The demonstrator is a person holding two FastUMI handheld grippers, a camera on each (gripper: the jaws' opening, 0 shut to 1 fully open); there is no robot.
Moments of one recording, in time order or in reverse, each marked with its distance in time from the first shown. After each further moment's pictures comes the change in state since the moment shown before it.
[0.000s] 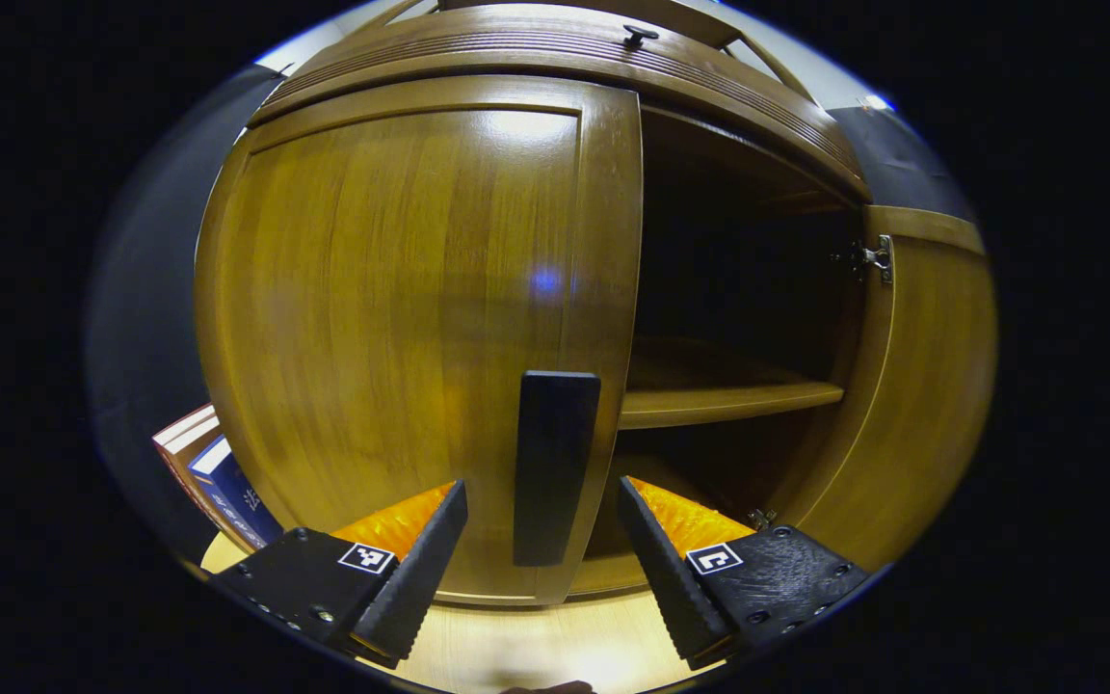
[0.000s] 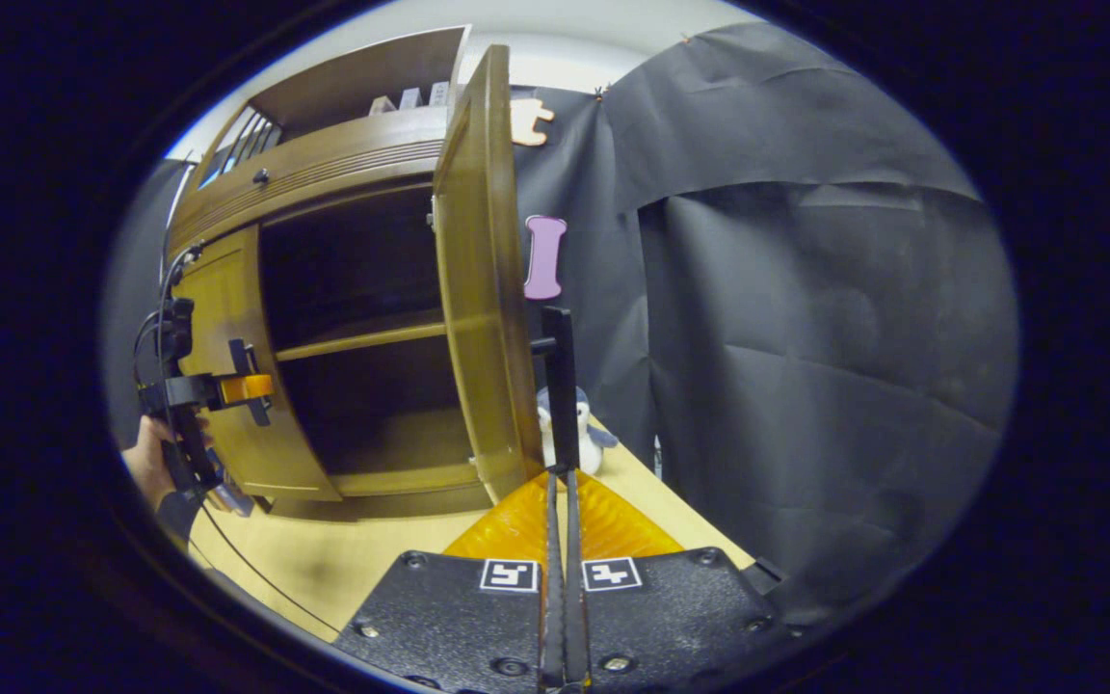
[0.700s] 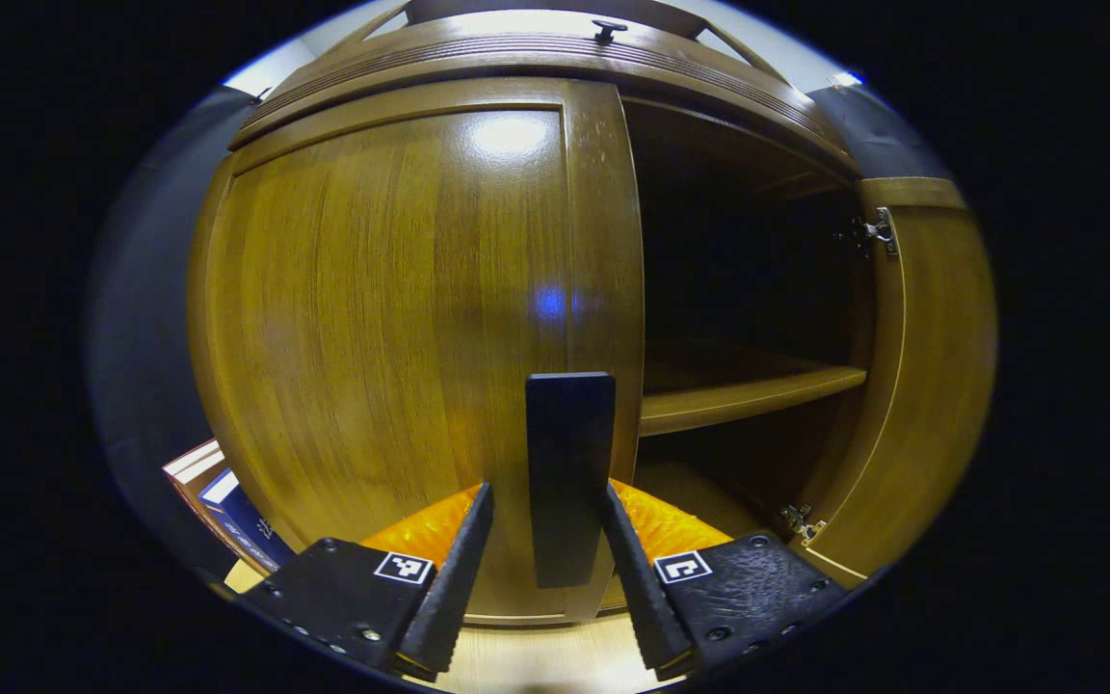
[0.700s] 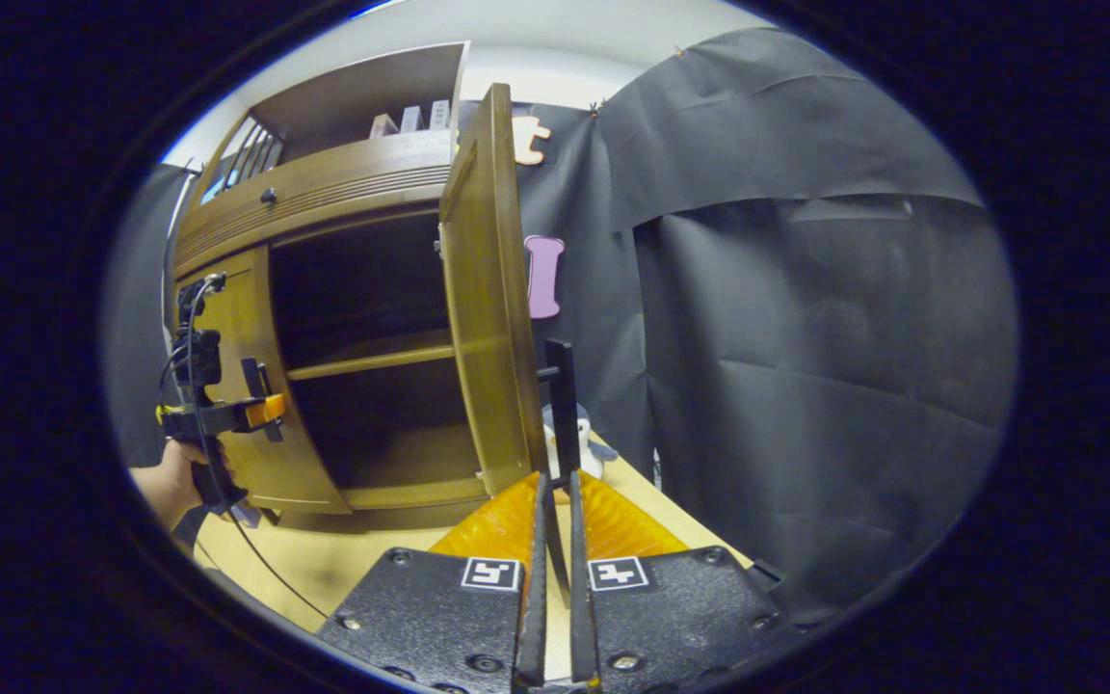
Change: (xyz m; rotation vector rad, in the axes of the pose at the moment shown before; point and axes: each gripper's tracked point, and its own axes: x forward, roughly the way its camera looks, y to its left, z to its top) left arm 0.017 0.006 -0.002 0.066 -0.048 -0.002; right arm -0.022 0.008 0.010 0.010 -0.053 0.001
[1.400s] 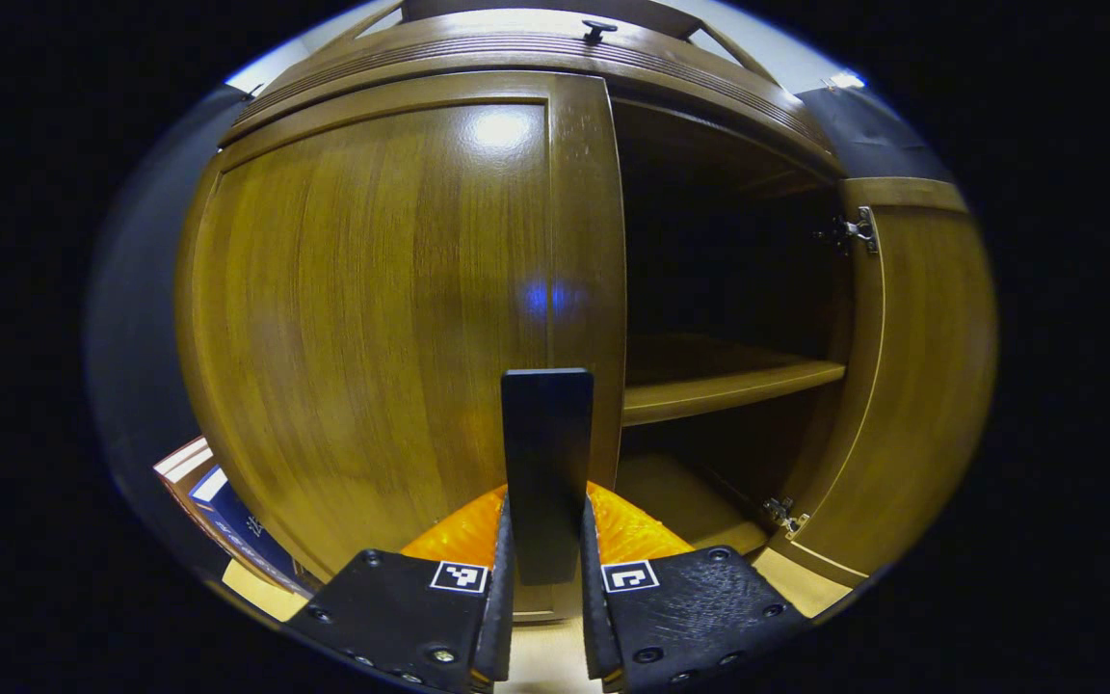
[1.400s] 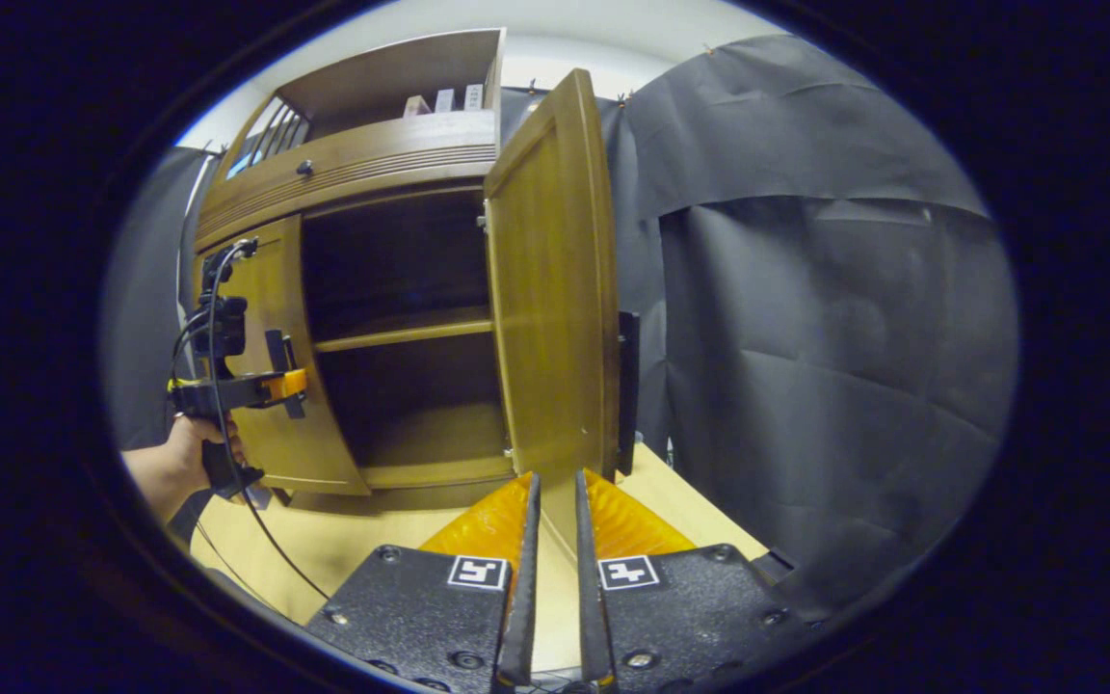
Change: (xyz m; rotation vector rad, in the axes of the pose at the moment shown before) left arm -0.010 -0.005 -0.003 0.034 0.015 -0.030; right arm -0.008 0.039 -0.020 -0.057 0.045 0.049
